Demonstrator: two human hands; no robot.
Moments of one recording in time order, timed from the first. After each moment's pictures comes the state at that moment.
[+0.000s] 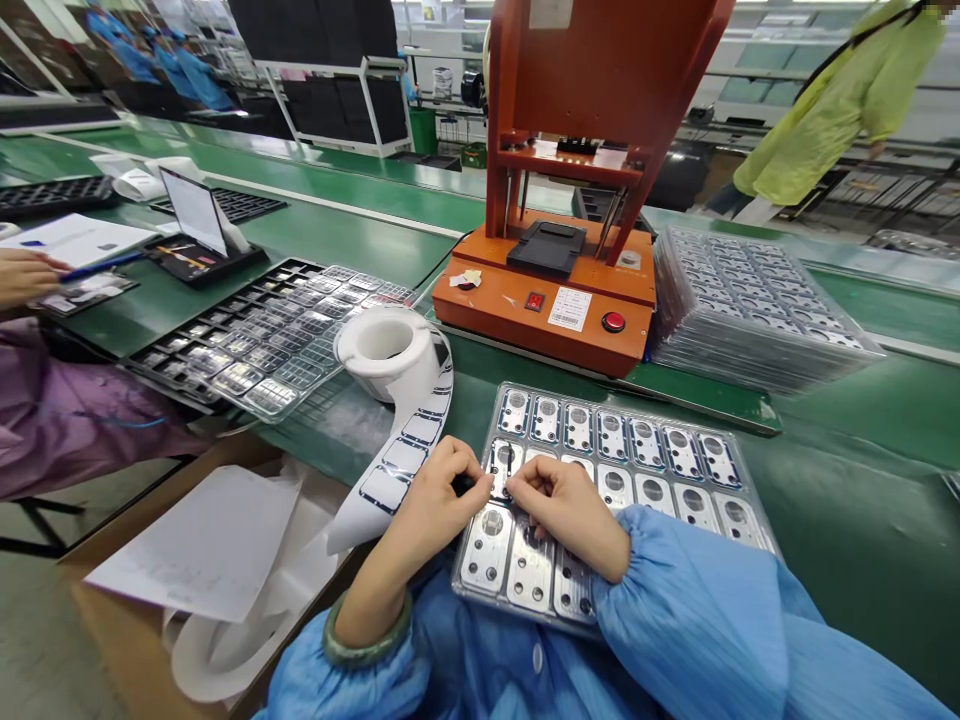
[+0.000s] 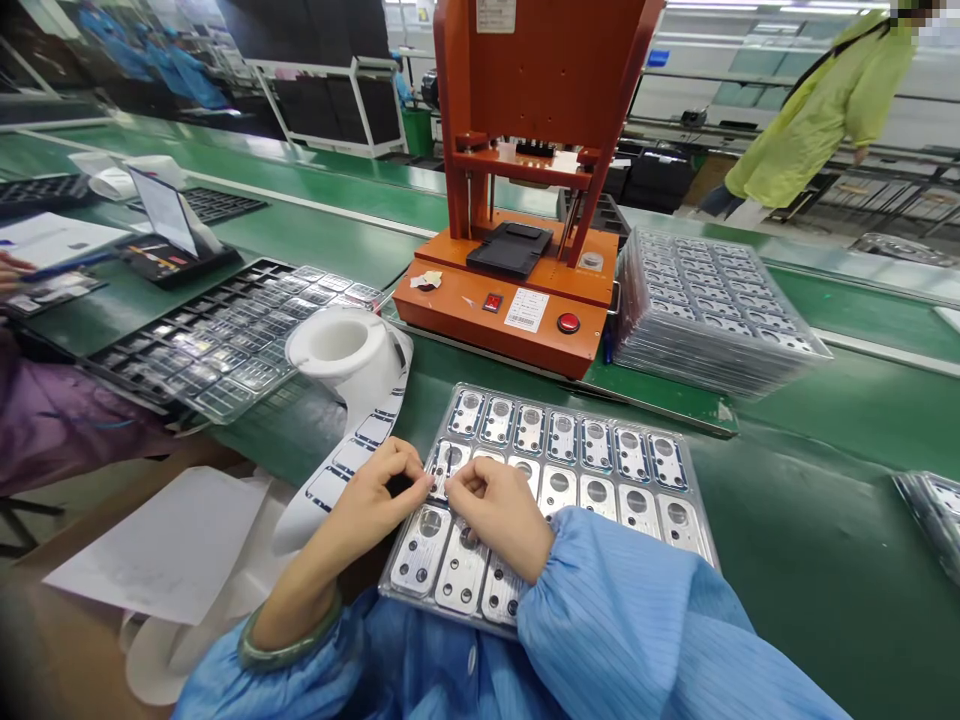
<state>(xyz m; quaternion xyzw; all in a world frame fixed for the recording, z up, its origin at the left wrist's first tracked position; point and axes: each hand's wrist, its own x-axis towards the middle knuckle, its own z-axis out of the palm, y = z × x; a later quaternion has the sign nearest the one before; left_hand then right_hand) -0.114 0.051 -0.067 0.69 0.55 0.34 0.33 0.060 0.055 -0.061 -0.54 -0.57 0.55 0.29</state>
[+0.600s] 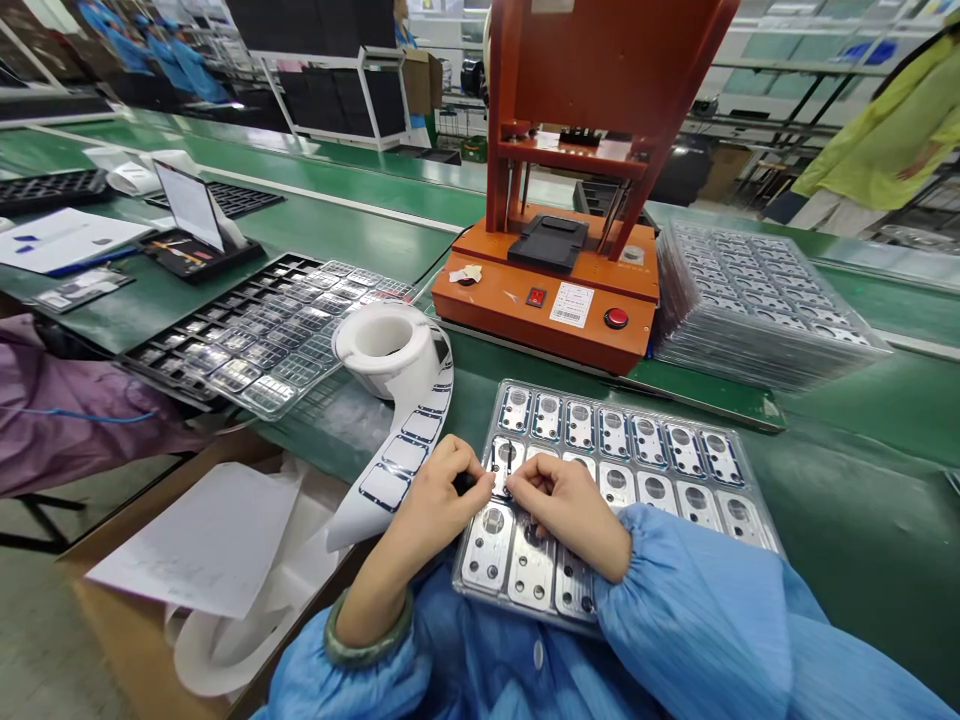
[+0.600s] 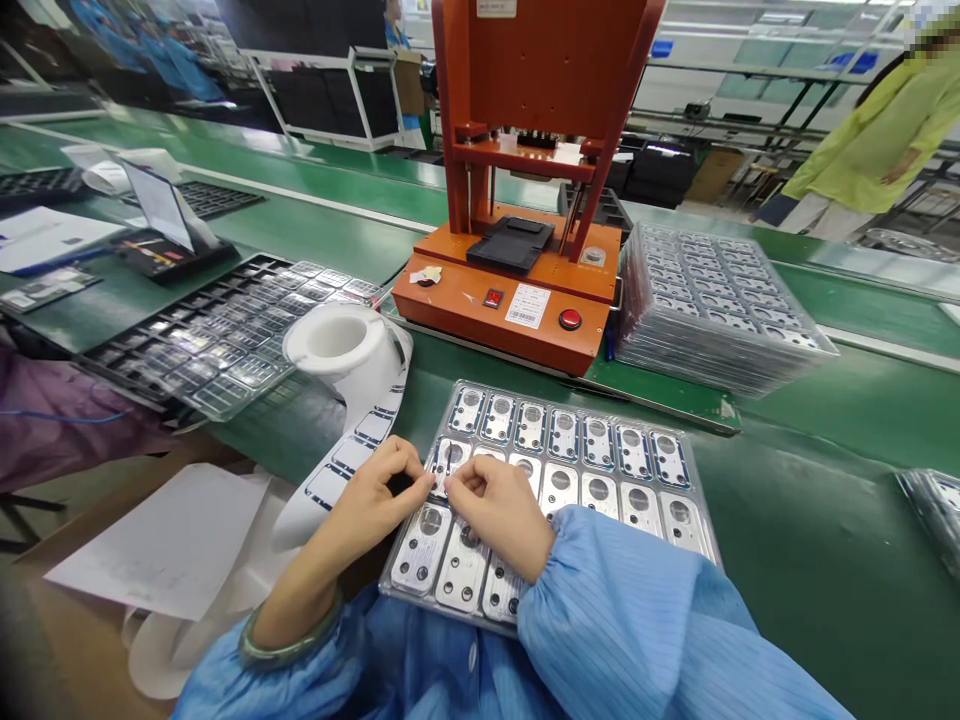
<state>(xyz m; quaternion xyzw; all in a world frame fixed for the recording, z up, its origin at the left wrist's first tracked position) -0.113 0.051 -0.068 0.69 0.55 0.33 0.32 0.060 0.055 -0.059 -0.54 -0.57 0.54 0.29</state>
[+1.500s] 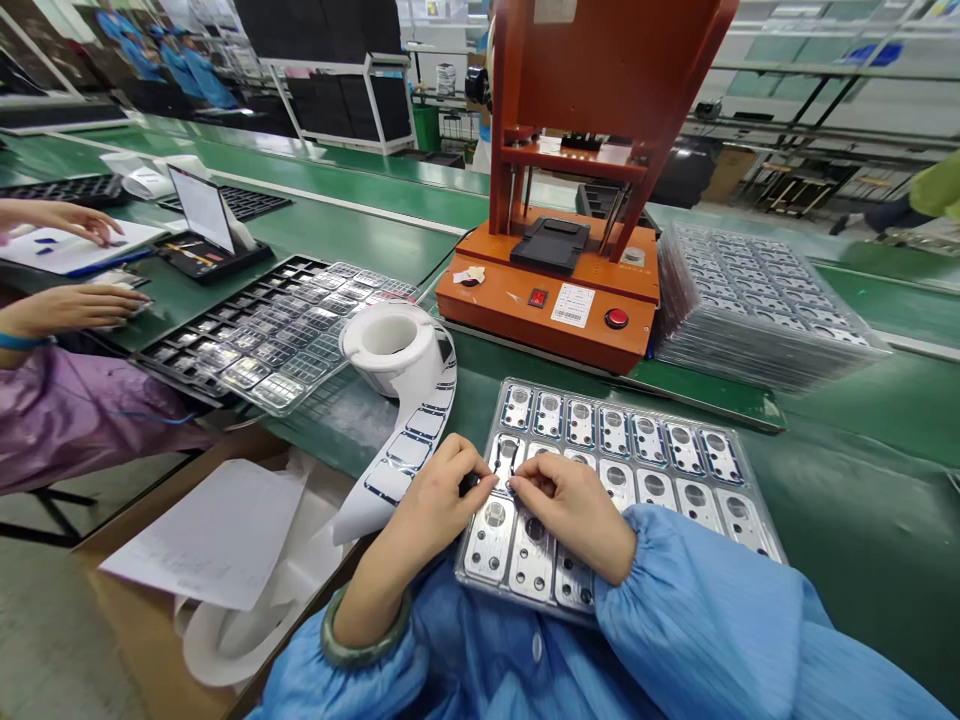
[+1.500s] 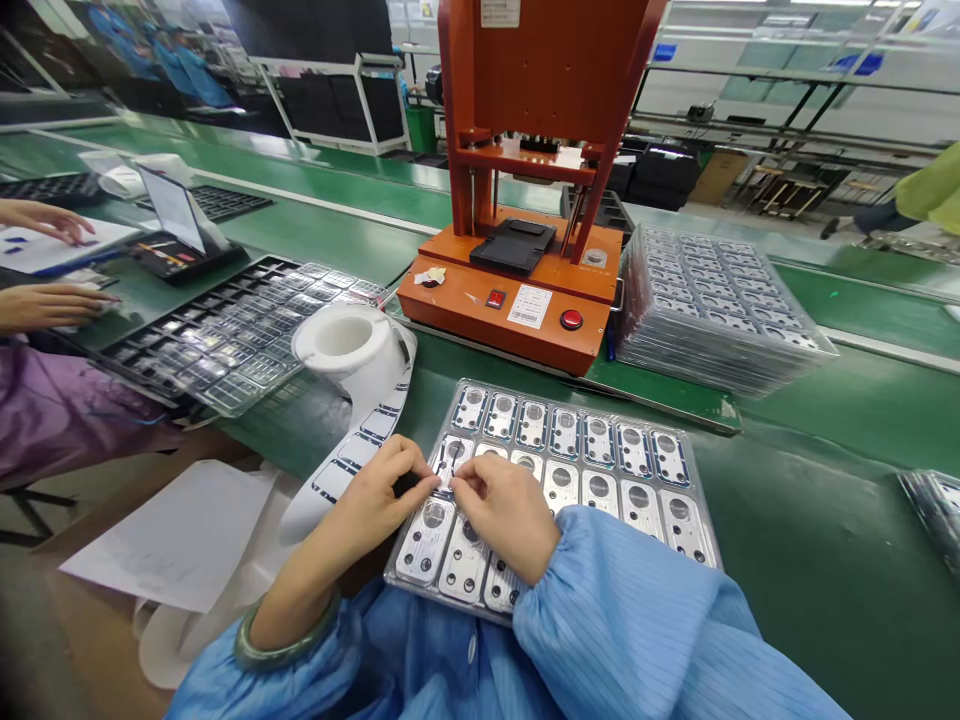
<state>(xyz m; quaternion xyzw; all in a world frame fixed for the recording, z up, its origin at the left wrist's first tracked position) -0.118 0.046 -0.068 0.74 0.53 0.30 0.28 0.067 0.052 -0.059 -0.52 -0.73 0.34 0.27</state>
